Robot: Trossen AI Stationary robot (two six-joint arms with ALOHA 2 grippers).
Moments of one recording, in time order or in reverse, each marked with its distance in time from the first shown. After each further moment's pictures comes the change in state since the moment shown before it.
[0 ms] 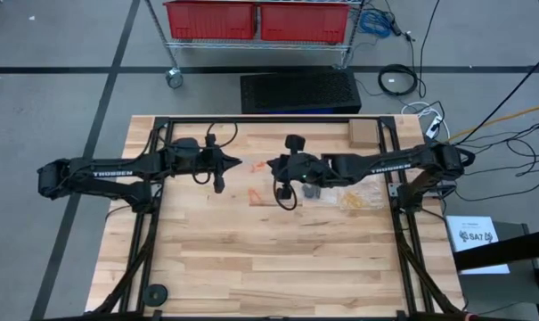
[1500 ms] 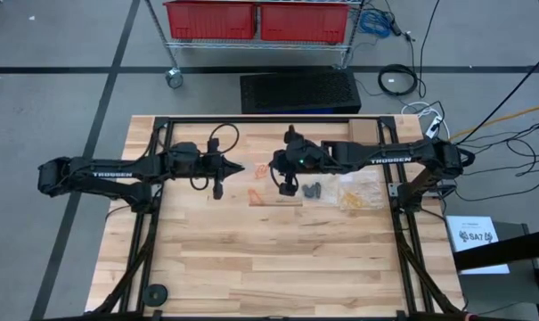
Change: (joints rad) left arm -0.066 0.001 0.000 0.053 0.035 0.029; right arm -0.087 0.001 0.072 -0.167 -0.270 0.118
